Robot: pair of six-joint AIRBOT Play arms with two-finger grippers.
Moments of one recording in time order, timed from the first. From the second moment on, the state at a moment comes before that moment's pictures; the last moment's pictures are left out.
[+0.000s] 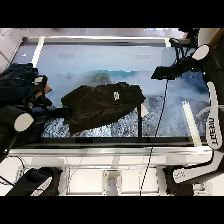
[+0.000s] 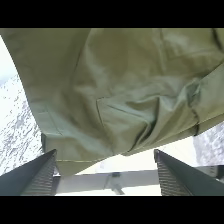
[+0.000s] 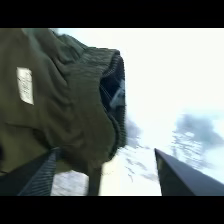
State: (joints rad) left arm -0.36 -0.72 0.86 1.59 -1.10 -1.93; right arm -0.10 -1.63 1.73 -1.07 1.35 1.29
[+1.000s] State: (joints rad) left arm -0.36 -0.69 0.86 1.60 -1.10 -2.04; right arm -0.05 -2.13 1.75 -0.61 1.39 1.14
